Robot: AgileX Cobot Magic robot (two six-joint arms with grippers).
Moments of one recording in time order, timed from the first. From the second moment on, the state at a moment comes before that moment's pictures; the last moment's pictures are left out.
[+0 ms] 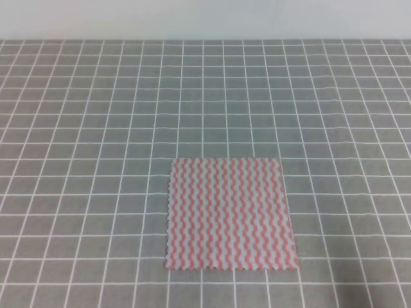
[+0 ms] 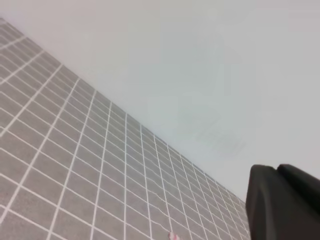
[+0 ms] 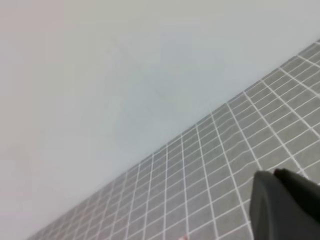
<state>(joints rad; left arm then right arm) -0.12 -0.03 0.02 -0.98 0.06 0.30 0.02 -0.01 0.01 0.75 0.09 -0.09</state>
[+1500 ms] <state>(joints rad) -0.25 0.90 -0.42 -1.10 0.43 0.87 0.07 0.87 -0.51 0.75 0.78 -0.33</state>
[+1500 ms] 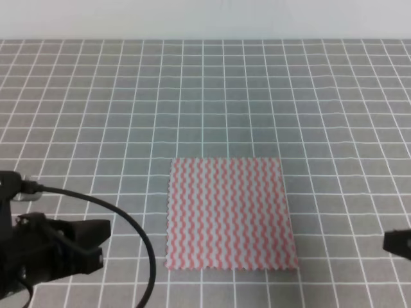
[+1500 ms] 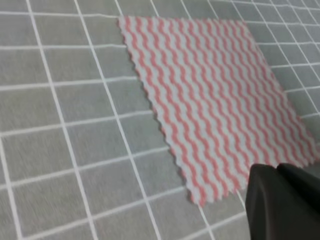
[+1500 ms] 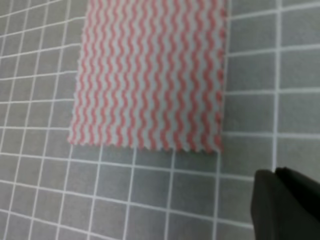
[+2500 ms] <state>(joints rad) -0.33 0.92 -0.42 -1.16 0.34 0.94 0.46 1.46 -0.69 0.78 0.50 -0.23</state>
